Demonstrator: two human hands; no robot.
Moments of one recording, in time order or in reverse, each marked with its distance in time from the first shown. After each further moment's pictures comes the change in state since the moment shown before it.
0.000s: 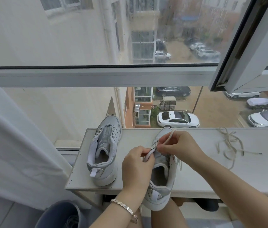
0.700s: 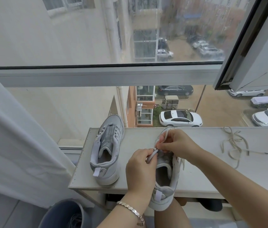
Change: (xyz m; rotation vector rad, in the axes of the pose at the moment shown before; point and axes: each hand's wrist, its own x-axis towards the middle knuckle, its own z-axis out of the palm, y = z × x) left_hand -0.006 0.000 0.005 0.017 0.094 0.093; right_hand 0.018 0.001 0.005 0.001 -0.207 0.002
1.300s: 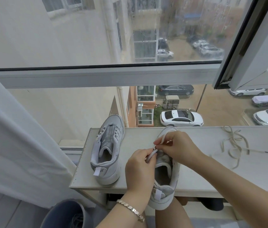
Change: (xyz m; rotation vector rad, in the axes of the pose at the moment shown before) left_hand -0.001 -0.002 -0.002 -0.027 -0.009 -0.012; right_hand -0.003 0.009 0.007 -0.392 0.151 -0.243
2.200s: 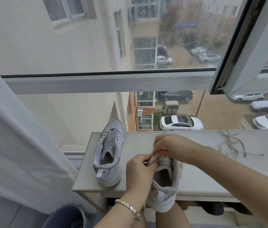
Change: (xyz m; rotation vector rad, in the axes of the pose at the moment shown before) left_hand 0.003 -0.005 -0.004 -0.102 -0.132 -0.173; right_hand 0.008 -0.027 -0.023 -0.522 -0.426 -0.310
